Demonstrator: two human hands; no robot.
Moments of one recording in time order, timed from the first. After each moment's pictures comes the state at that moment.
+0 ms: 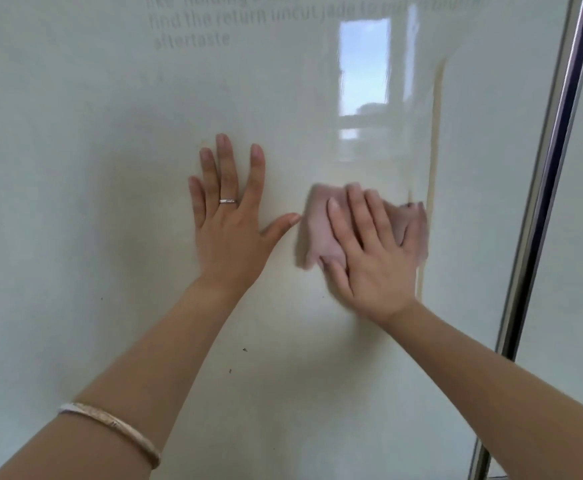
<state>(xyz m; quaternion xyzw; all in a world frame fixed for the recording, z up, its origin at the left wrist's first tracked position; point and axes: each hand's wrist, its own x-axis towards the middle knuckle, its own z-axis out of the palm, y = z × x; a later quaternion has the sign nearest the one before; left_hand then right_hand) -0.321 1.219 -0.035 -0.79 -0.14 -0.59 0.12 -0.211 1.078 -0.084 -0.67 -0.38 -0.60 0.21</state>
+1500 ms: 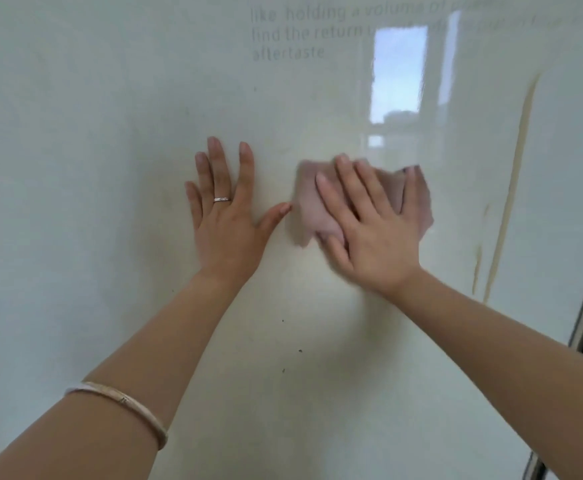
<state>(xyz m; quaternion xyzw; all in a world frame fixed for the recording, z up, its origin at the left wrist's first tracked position) -0.380 1.272 -0.022 -0.81 -0.21 -0.54 0.03 -0.241 1.137 -0.037 -0.59 -0.45 -0.65 0.16</state>
